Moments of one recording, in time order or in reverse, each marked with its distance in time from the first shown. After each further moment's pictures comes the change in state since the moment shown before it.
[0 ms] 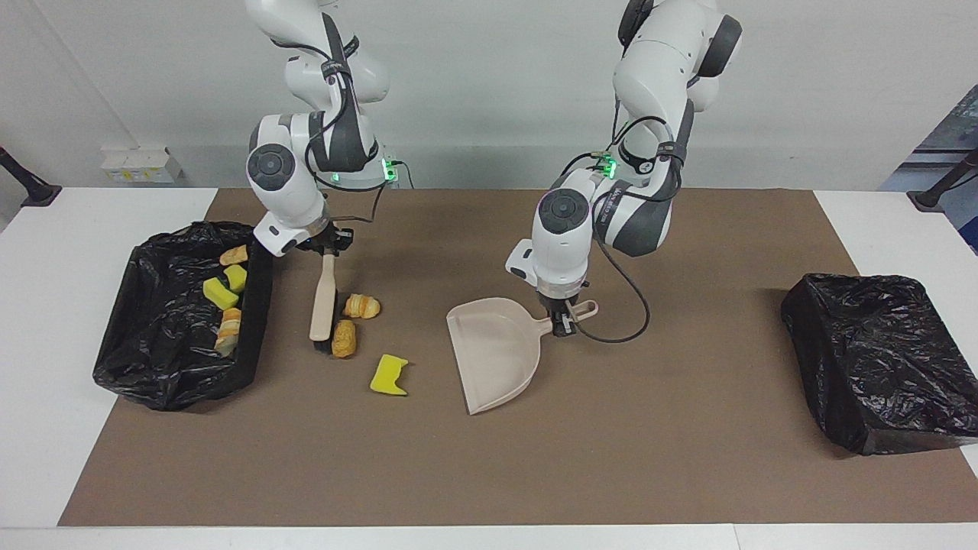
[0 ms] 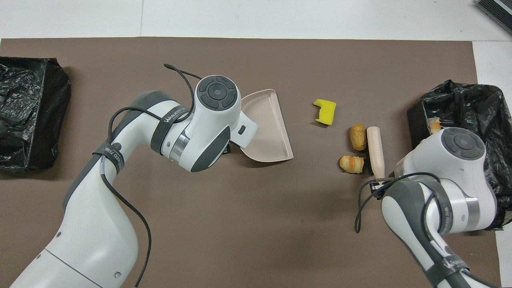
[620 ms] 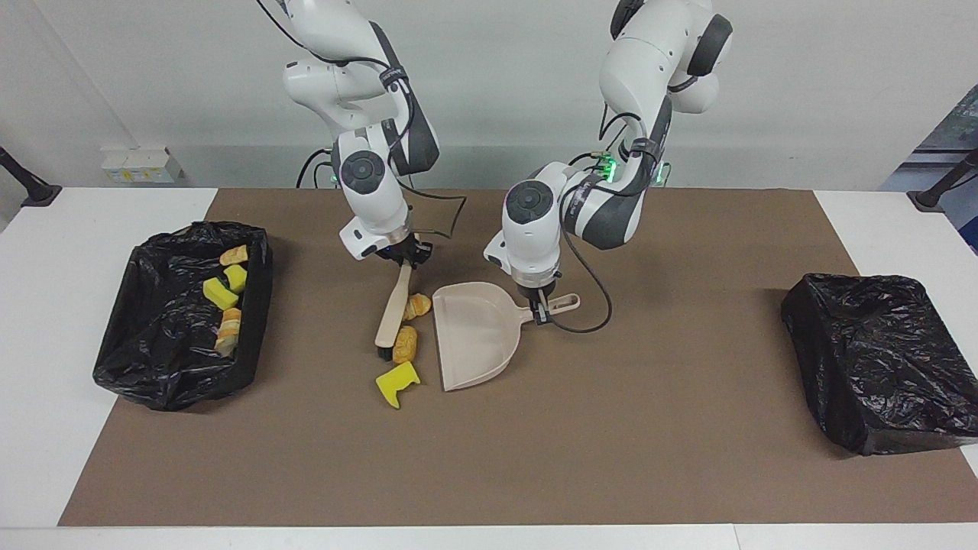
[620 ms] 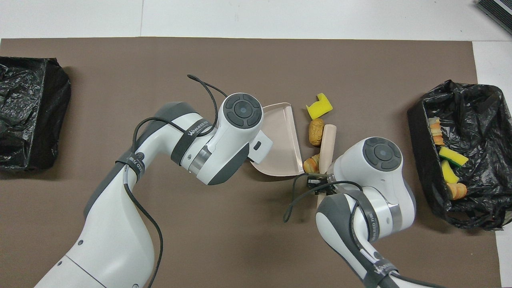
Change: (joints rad) left arm -0.061 -0.005 0.001 -0.037 0.031 -0.011 0.000; right arm 0.265 0.118 0.003 0.055 0.158 0.169 0.386
